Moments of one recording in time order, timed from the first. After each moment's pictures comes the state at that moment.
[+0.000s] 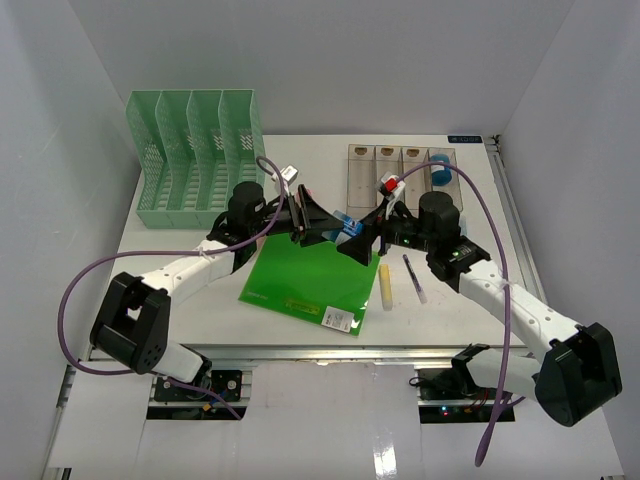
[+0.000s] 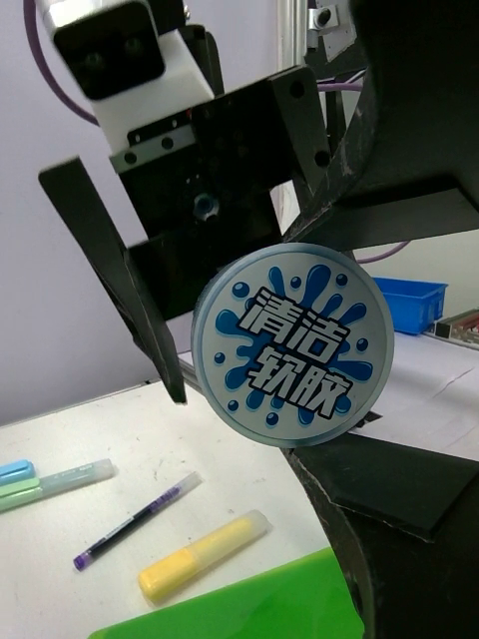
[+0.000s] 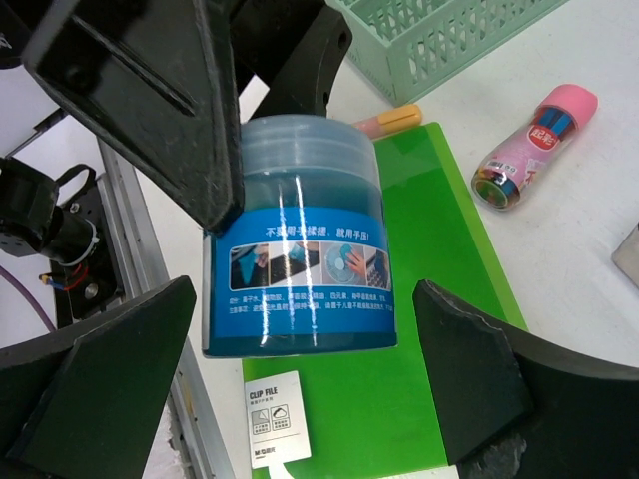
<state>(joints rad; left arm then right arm) -0.50 1.45 0.88 0.41 0.81 -1.17 0.54 1.14 0.80 0.09 -0.64 0.16</state>
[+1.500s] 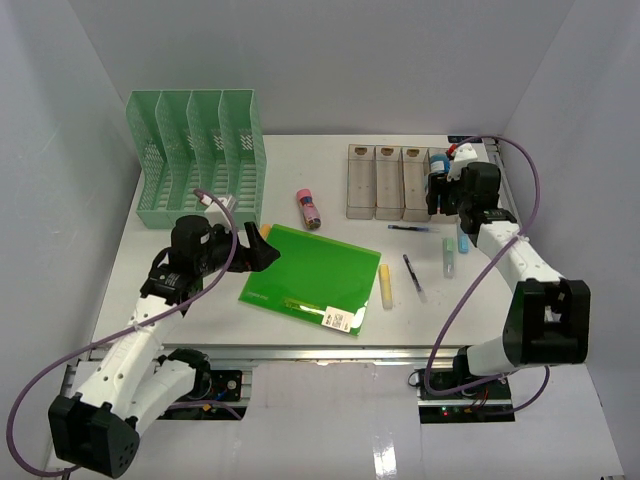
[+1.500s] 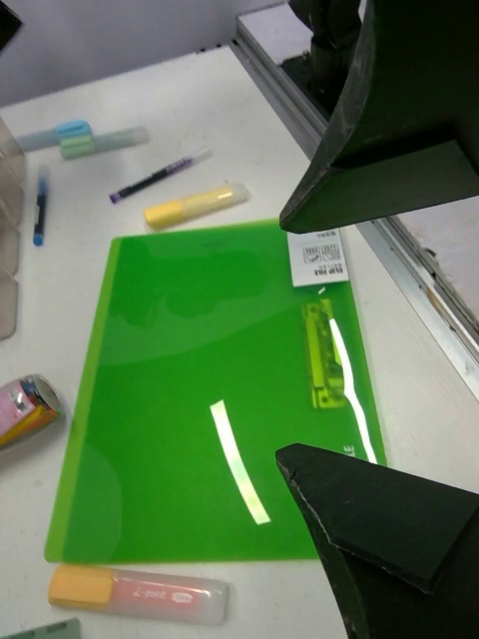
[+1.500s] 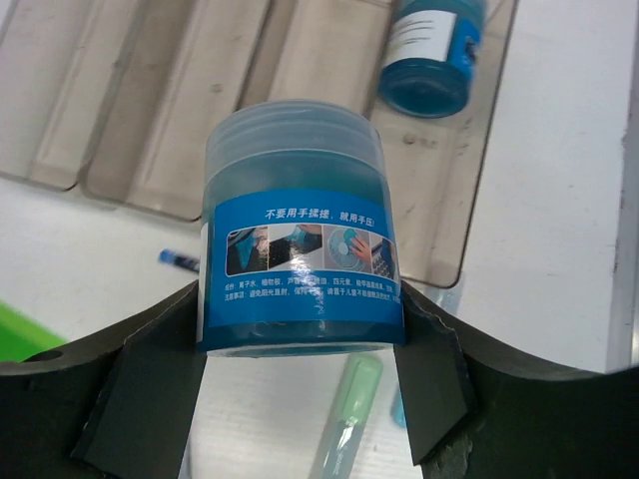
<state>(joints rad) -0.30 0.88 0.73 -0.33 0.38 -0.40 0.06 1.40 0.96 -0.06 -0.12 -0.12</state>
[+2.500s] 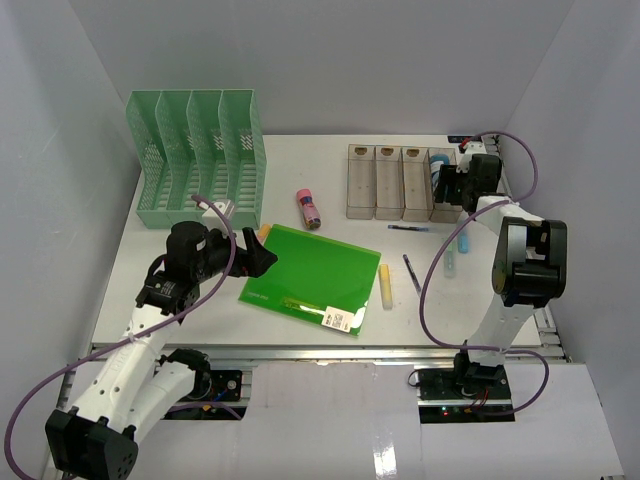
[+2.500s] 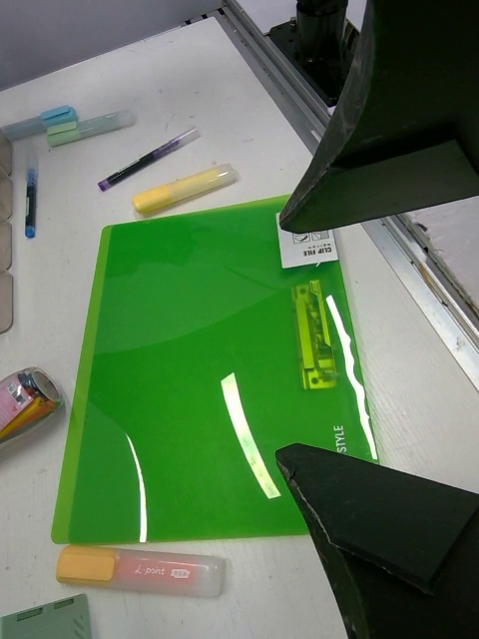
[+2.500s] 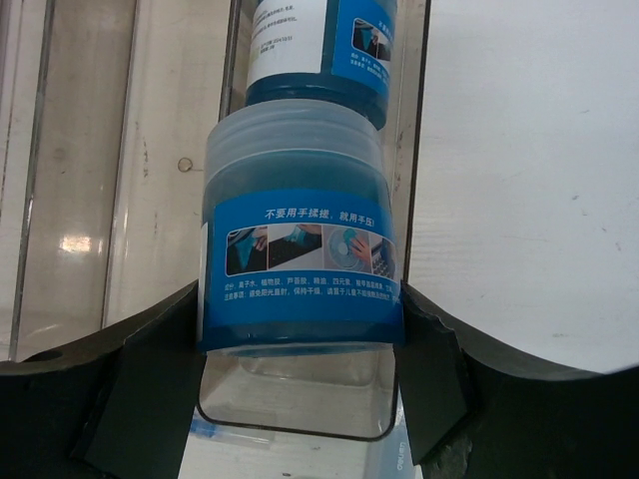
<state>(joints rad) -0.30 0.80 0.70 -0.36 0.37 -0.34 -0.06 1.83 1.17 0.06 -0.13 -0.03</state>
